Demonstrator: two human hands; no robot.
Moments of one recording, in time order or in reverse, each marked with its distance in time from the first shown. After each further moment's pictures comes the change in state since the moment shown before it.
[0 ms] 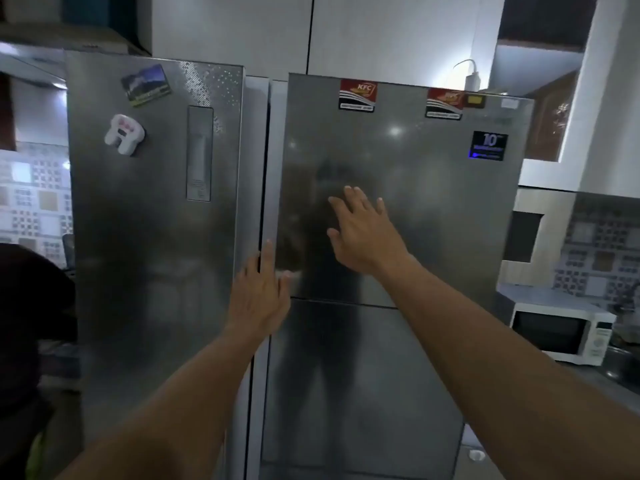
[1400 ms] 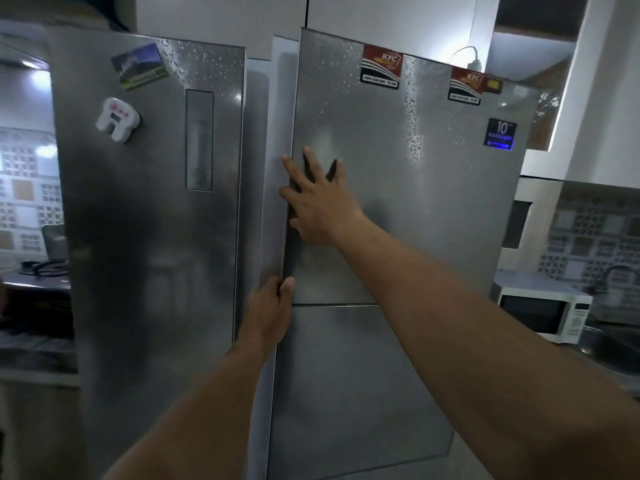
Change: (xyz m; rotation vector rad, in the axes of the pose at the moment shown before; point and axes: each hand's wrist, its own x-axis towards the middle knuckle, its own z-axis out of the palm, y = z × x) left_hand -0.019 -0.028 0.027 -0.403 -0.100 -0.198; right_hand 0.055 -0.070 -0.004 -0.395 -0.144 -0.211
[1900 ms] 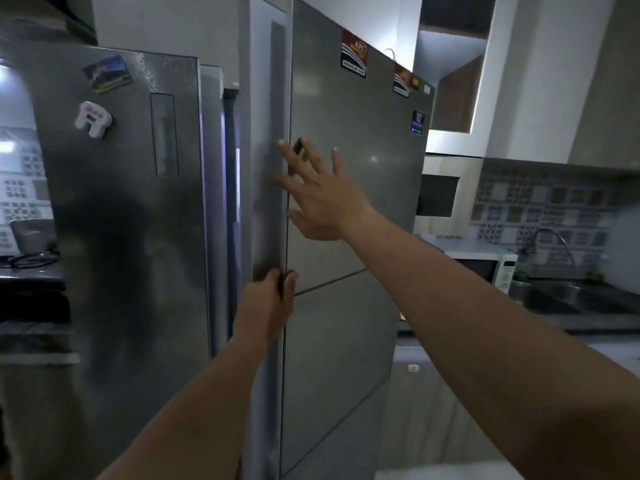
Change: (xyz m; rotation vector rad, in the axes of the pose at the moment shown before) left_hand -0.159 0.113 -0.019 0.179 -0.019 0.198; right_hand -0.176 0.037 -0.088 0.108 0.055 0.003
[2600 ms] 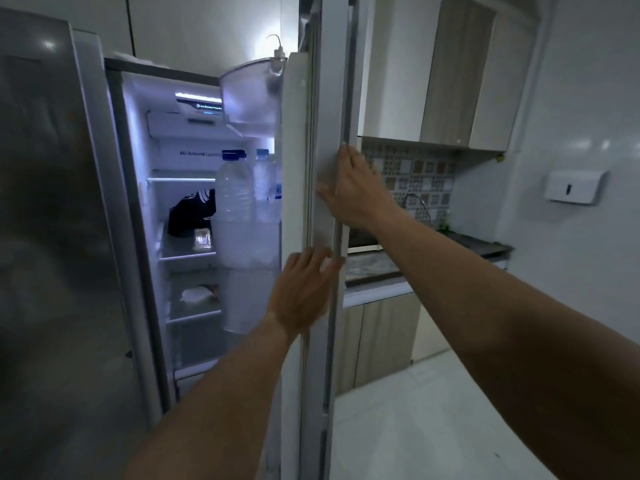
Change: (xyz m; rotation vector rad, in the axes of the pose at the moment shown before) left_hand -0.119 0.147 -0.002 0.126 -0.018 0.916; right_hand -0.188 0.017 -0.103 0.291 -0.091 0.712
